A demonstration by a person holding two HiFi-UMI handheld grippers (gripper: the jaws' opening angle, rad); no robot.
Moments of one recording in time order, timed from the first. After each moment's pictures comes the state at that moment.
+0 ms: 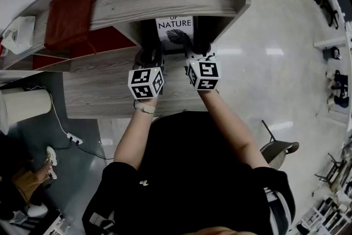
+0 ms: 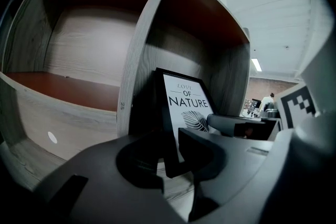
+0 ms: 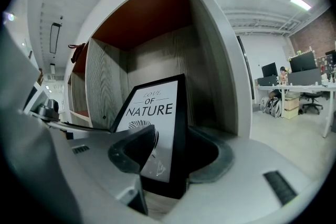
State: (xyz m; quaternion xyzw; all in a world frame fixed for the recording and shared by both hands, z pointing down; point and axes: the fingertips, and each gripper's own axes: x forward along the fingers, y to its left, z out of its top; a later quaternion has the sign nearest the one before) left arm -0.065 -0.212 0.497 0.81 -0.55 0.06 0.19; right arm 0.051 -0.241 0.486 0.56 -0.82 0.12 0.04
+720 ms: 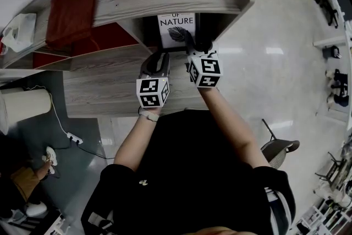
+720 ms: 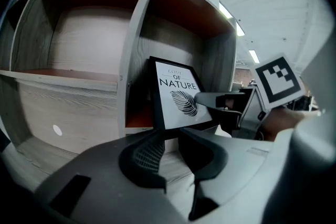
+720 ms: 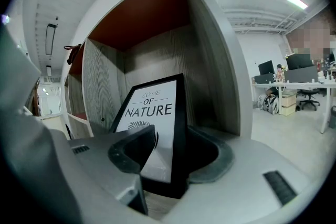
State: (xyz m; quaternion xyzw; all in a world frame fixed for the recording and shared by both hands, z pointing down) left arm -0.055 -0.171 0.522 0.81 -0.54 0.11 0.19; right arm 0.050 -0.242 0.484 0.57 -0.81 0.13 0.04
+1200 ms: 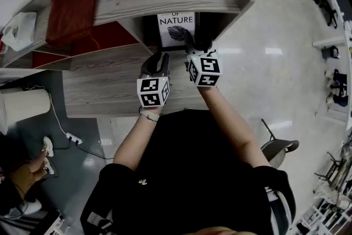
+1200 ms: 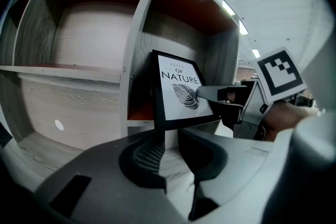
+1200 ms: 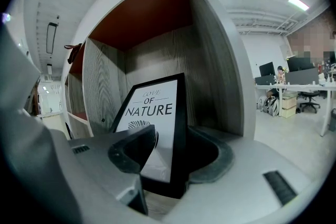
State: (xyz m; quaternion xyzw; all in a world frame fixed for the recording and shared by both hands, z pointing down) left arm -0.057 -0.168 0.532 0.81 -0.54 0.11 0.21; right arm 0.049 -0.242 0.481 0.57 -0.81 0.13 0.04
